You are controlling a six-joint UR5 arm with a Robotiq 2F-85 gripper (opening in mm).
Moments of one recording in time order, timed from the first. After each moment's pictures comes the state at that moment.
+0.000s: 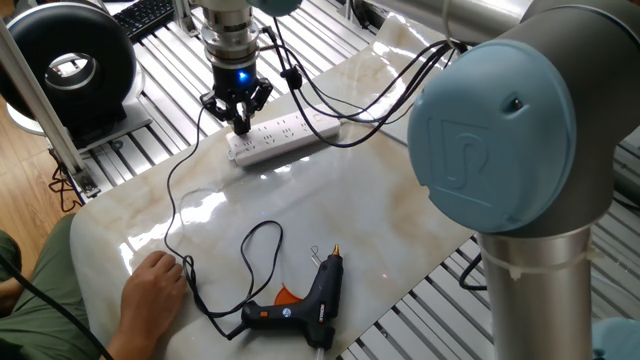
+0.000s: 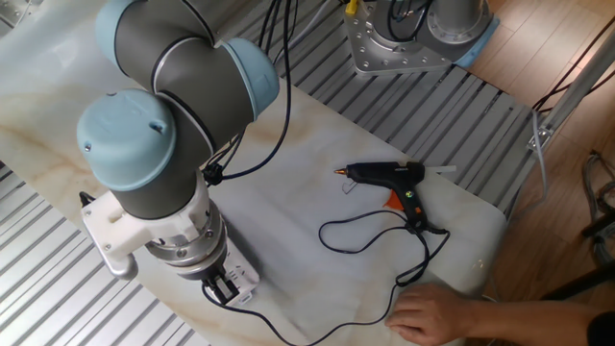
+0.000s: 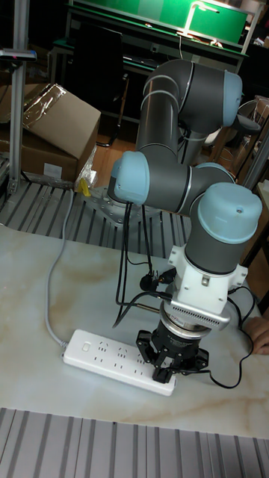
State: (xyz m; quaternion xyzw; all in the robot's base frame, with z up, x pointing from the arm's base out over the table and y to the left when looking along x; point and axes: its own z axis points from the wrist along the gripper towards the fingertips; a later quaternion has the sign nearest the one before) arm 0.699 0.105 0.052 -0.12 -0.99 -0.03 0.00
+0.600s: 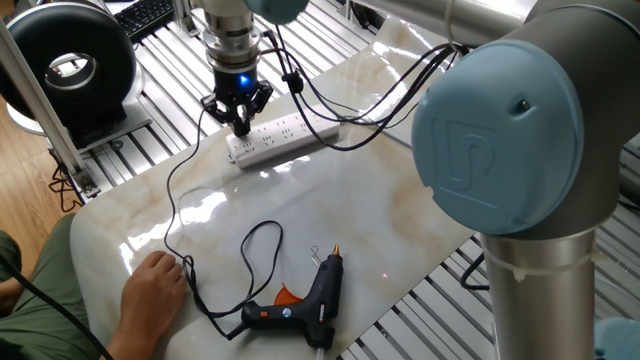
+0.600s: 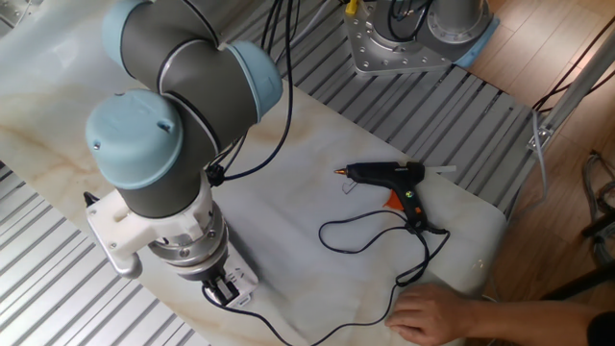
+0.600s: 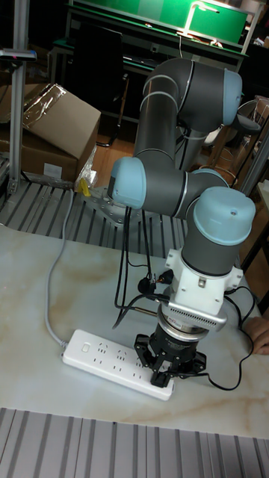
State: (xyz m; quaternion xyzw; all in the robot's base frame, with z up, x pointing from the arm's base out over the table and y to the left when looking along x) arm 0.705 0.104 0.039 -0.12 -0.99 -0.03 -0.02
